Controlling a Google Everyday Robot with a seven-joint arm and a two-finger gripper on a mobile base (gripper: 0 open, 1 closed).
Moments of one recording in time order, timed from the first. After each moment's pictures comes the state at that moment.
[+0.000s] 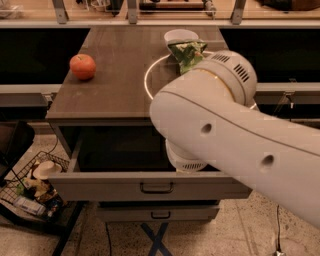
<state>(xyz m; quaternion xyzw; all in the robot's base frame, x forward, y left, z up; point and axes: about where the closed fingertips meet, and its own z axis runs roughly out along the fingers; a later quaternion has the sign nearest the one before) 0.425 -0.053 0.811 -0.73 0.67 -0.12 0.11</state>
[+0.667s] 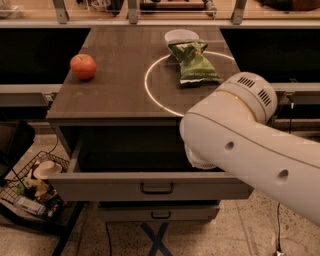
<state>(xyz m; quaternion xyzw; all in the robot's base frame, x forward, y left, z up) 0.460 -0.091 0.791 -0.72 0.66 -0.17 0.15</state>
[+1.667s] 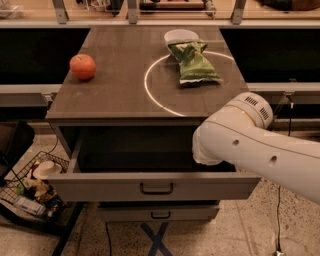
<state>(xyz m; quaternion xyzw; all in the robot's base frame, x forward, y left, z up) 0.518 -0.117 0.728 -0.71 0.66 -0.15 0.19</state>
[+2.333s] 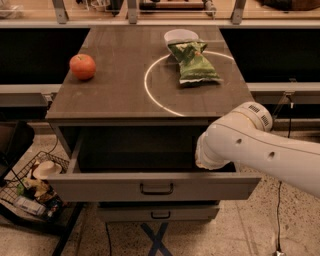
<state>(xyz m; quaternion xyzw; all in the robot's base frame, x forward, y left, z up) 0.527 -0.130 0.684 -0.71 0.67 -0.12 0.18</state>
